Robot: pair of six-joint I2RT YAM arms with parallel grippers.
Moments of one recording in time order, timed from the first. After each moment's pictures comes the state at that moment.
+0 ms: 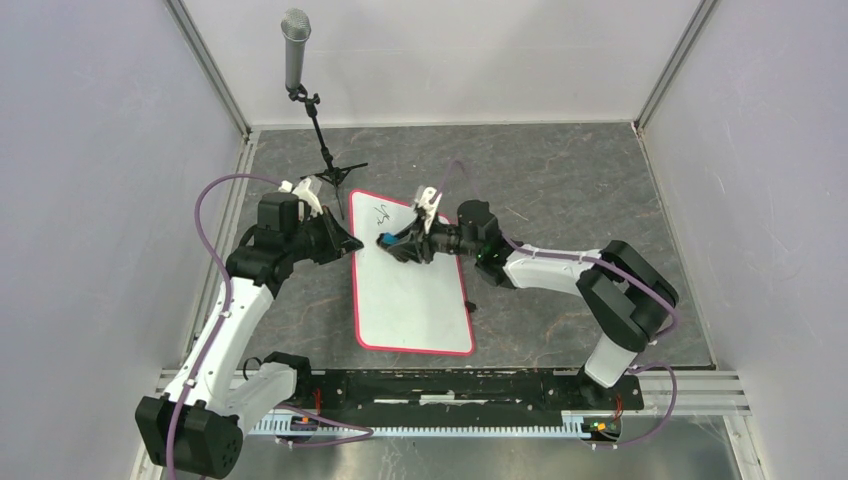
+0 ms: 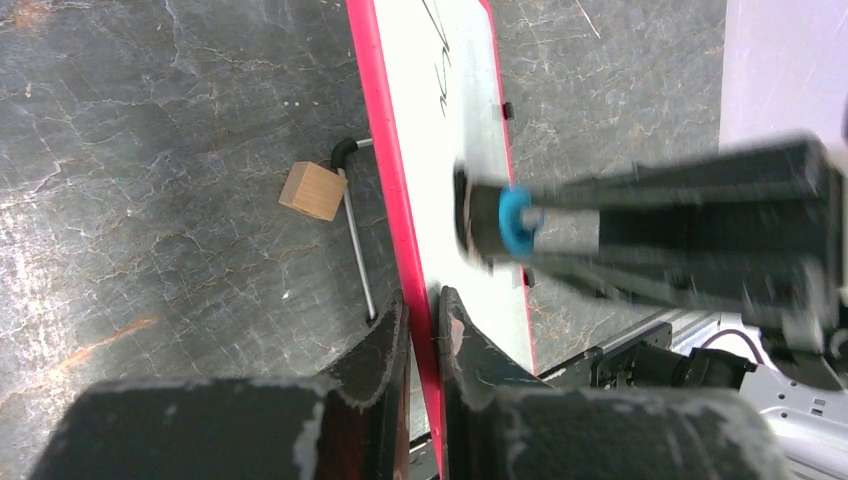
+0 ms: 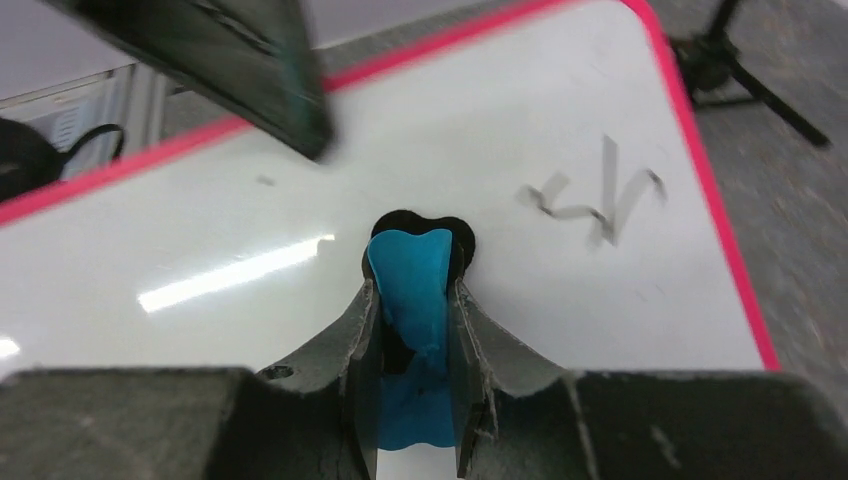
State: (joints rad) left arm -0.19 0.96 0.87 -0.59 0.38 -0.51; right arm 0.84 1.69 0.91 0.65 -0.49 0.00
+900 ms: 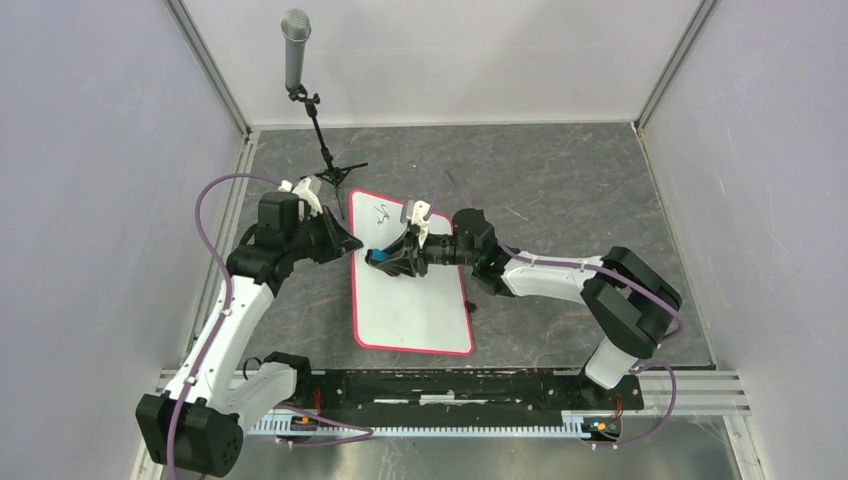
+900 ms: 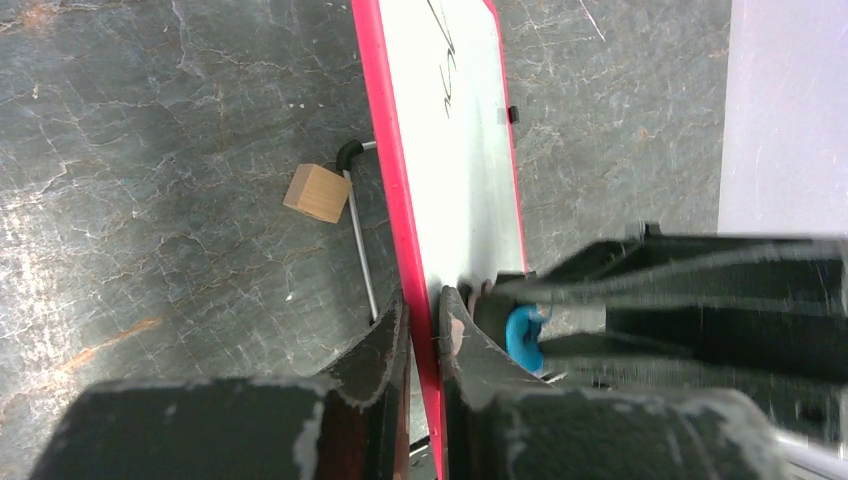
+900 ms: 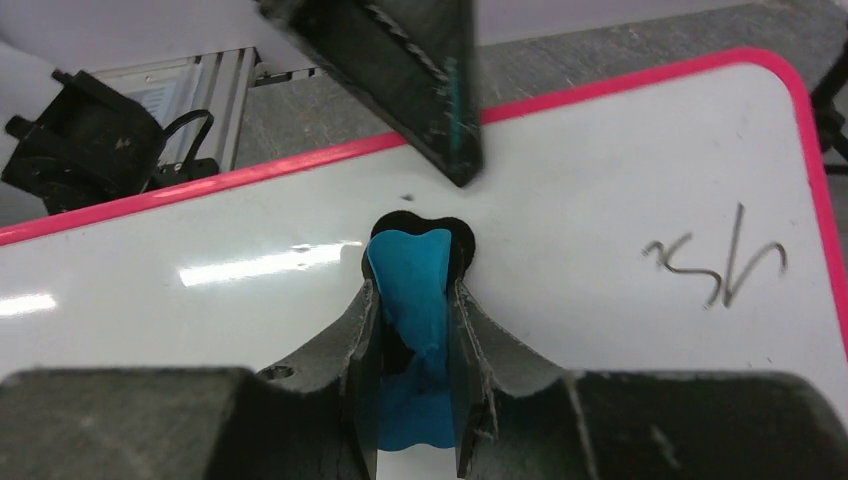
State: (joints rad) left arm -0.18 0.97 0.87 -0.59 0.37 -0.51; right arm 0.88 1.66 0.88 0.68 -0.57 -0.03
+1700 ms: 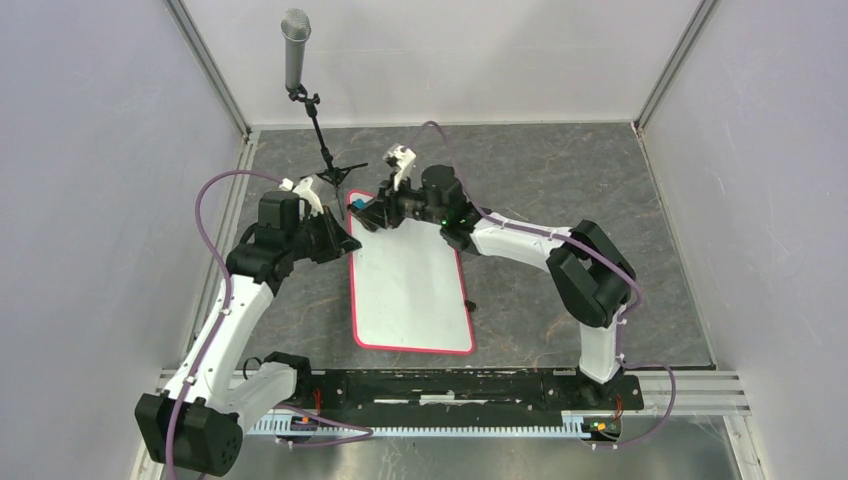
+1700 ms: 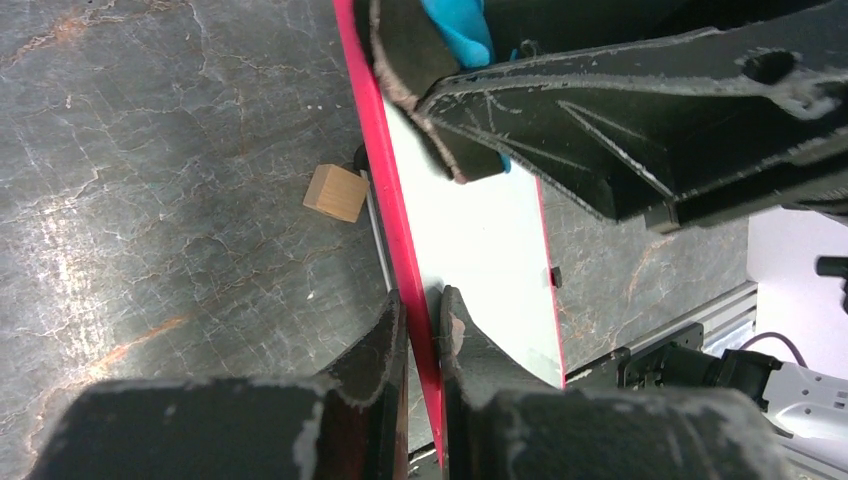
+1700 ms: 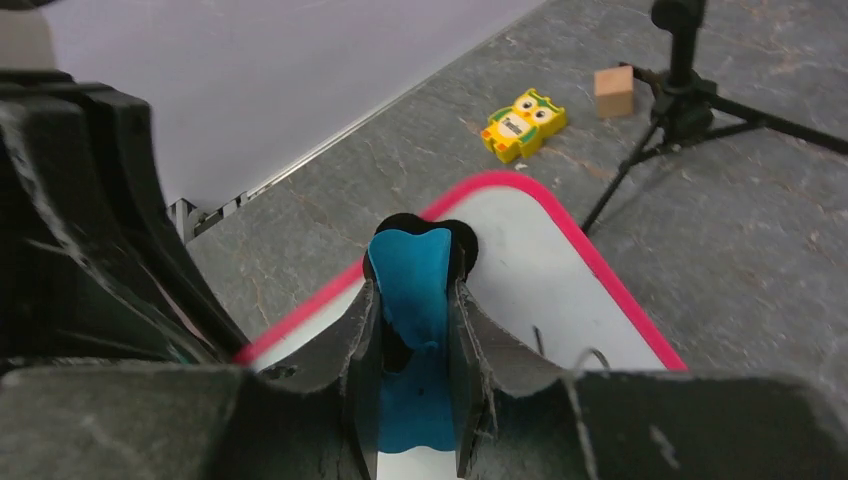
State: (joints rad) left arm -0.19 0.97 0.88 -0.61 0.34 -0.46; right arm 0.80 1.92 1.28 0.51 -0.40 0.33
